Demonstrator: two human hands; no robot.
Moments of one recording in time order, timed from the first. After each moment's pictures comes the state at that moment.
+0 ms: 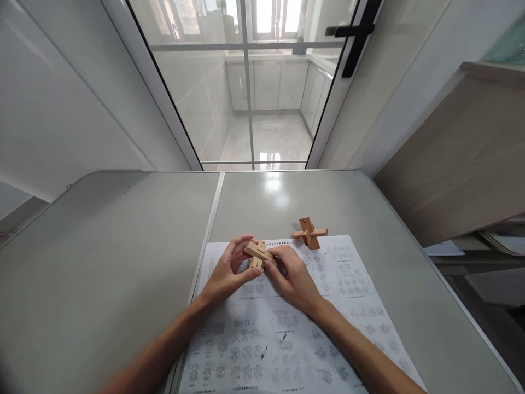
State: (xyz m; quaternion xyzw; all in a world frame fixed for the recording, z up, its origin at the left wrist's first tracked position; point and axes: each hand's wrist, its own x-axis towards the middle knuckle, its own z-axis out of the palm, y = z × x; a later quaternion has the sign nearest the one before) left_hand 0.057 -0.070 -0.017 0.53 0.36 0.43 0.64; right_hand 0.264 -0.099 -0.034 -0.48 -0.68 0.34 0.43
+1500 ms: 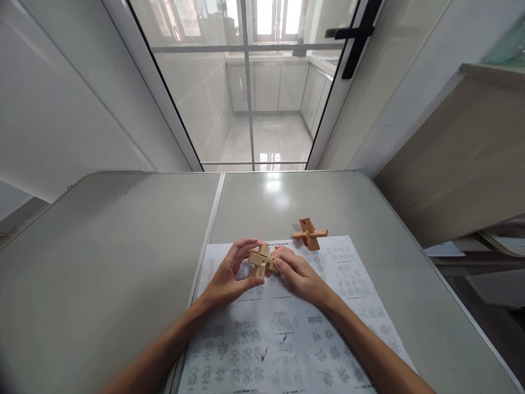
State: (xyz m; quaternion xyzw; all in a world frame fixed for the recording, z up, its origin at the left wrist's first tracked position) left_hand 0.052 -0.072 -0.022 0.64 0.33 0.40 0.57; right_hand 0.287 -0.085 -0.023 -0.36 -0.66 0.53 0.40
